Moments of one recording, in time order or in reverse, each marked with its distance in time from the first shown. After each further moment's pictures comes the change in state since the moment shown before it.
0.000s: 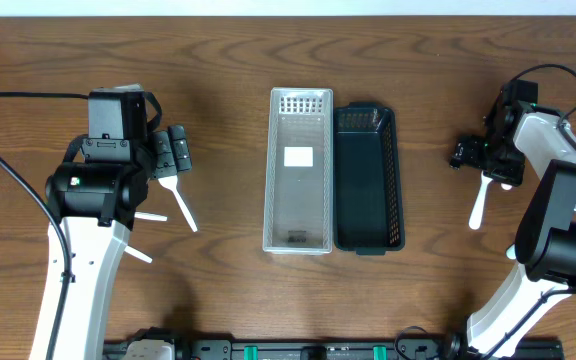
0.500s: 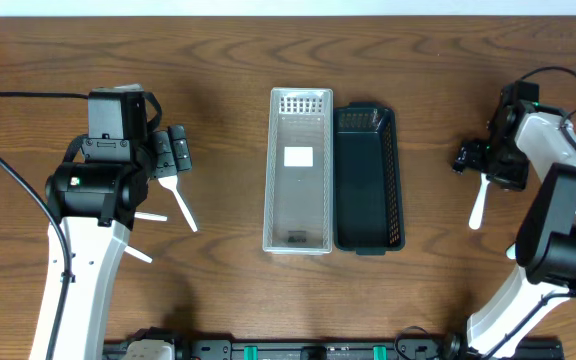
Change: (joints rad) left arm 0.000 0.000 0.000 0.001 0.000 0.000; right arm 0.000 -0.013 0.000 -0.063 0.037 0.034
